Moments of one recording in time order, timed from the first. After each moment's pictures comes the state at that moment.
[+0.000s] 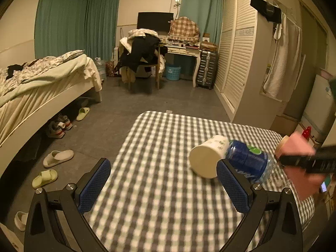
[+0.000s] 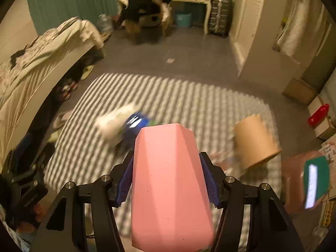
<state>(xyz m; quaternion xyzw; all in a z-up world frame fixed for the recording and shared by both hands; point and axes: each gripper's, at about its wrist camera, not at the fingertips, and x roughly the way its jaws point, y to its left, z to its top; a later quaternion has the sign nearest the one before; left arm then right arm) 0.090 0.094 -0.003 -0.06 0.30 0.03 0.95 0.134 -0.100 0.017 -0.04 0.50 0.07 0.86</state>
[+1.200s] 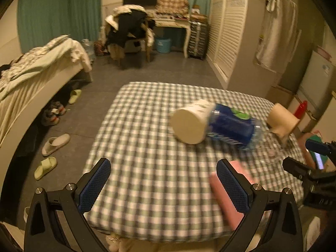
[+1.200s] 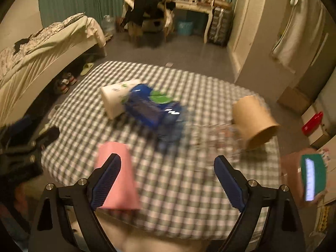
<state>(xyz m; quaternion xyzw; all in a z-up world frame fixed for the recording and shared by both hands) 0.094 0.044 -0.012 -0.02 0.41 -0.02 0.91 0.069 -0.117 -0.003 -0.08 0.45 0.05 0.89</state>
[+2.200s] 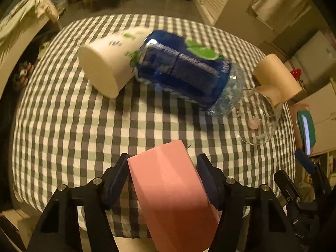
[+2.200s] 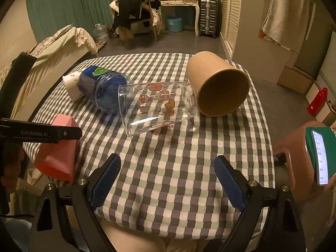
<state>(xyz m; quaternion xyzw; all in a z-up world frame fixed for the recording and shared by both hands) 0.150 -0.052 -0.077 -0.03 0.59 -0.07 0.80 0.053 -0.226 -0.065 -0.01 0.45 0.06 0.89</state>
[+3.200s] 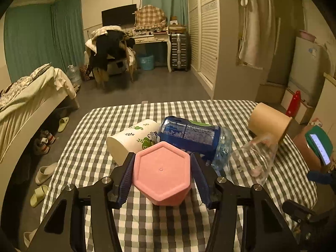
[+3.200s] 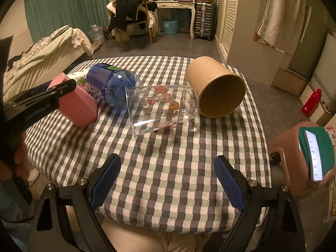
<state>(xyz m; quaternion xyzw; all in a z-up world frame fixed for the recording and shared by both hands) 0.129 -0.045 -0.026 0.03 0.34 -0.05 0.94 0.044 -0.214 -0.056 -0.02 0.45 0.04 0.89</state>
